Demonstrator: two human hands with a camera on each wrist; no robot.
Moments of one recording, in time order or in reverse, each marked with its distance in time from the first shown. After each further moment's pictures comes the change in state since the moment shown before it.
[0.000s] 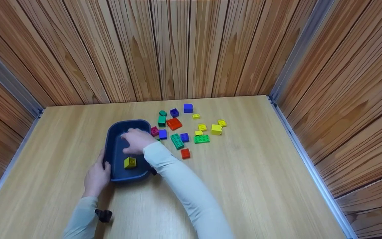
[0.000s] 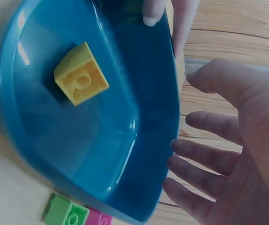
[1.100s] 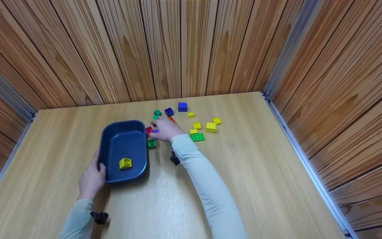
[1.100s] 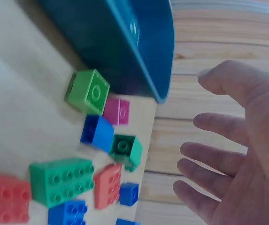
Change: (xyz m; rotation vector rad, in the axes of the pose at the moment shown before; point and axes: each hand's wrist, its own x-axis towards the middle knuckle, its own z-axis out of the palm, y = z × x) left_hand -0.001 0.001 0.000 -0.001 0.001 0.007; right_hand -0.036 0.093 -0.029 0.088 0.157 0.135
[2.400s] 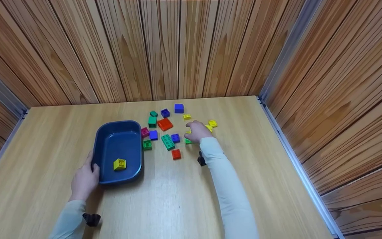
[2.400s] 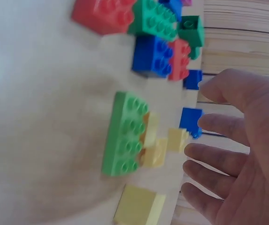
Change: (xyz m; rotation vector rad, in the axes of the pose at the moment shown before) left_hand 0.001 0.002 -0.003 -0.005 -0.018 -0.013; right_hand -0.028 0.122 -0.010 0.056 -0.019 0.252
